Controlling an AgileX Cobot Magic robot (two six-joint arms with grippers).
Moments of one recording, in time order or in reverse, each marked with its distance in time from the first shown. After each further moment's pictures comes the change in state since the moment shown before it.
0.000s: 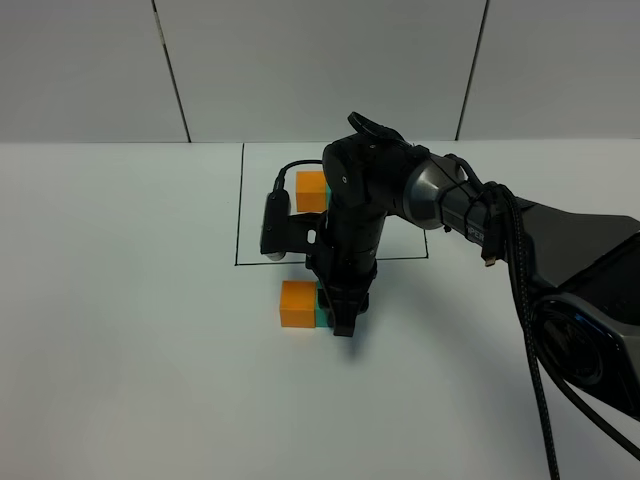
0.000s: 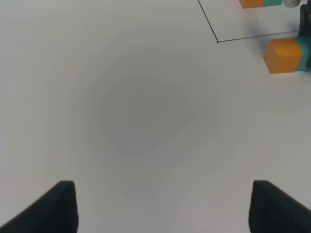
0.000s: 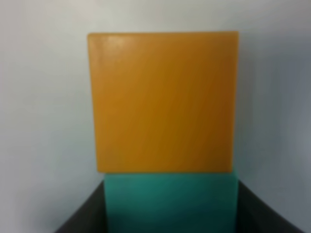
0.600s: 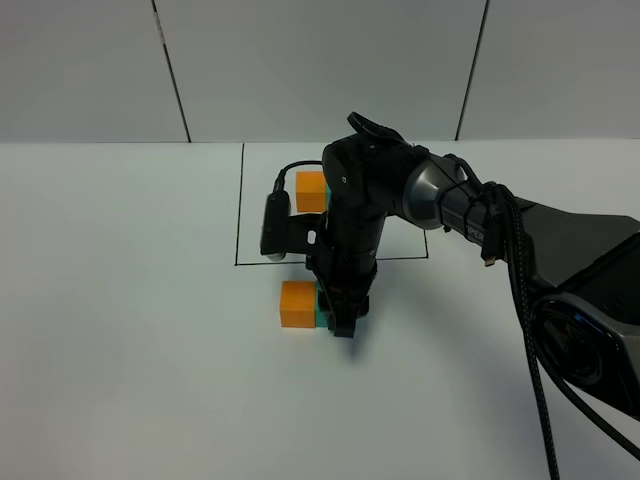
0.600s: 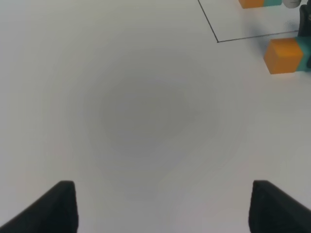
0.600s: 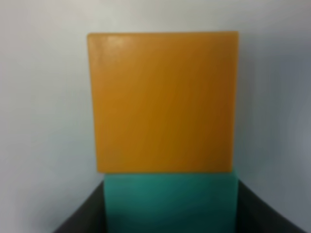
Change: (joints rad) left arm 0.000 0.000 0.000 0.000 0.000 0.000; right arm 0.000 -0.004 -0.001 -0.001 0.012 0.006
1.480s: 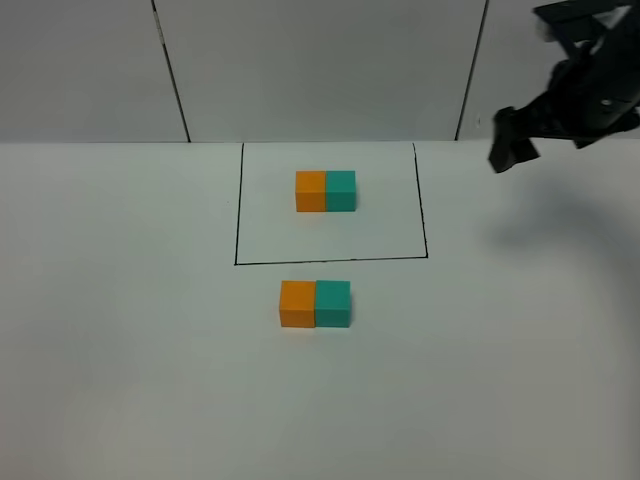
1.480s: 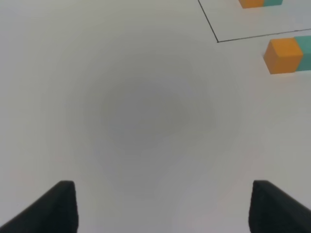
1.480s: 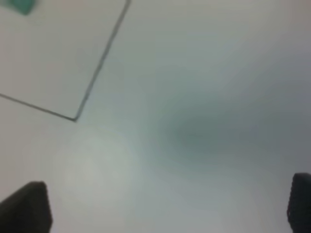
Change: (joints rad) left arm 0.000 0.000 0.000 0.000 0.000 0.000; right arm -0.535 -0.447 0.206 0.088 -0.078 0.617
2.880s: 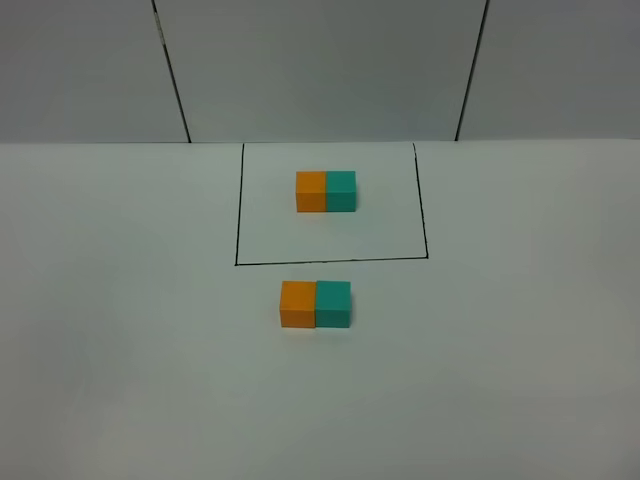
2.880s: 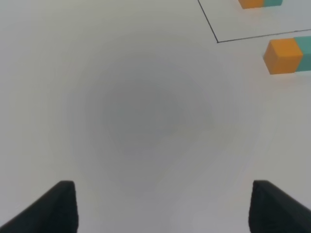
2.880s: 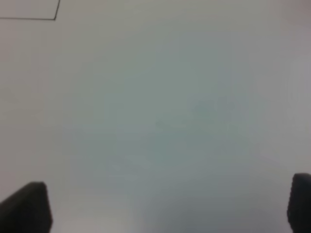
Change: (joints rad) left arm 0.000 0.000 0.000 0.000 0.000 0.000; right arm -0.181 -1.537 1.129 -0.064 -0.017 0.121
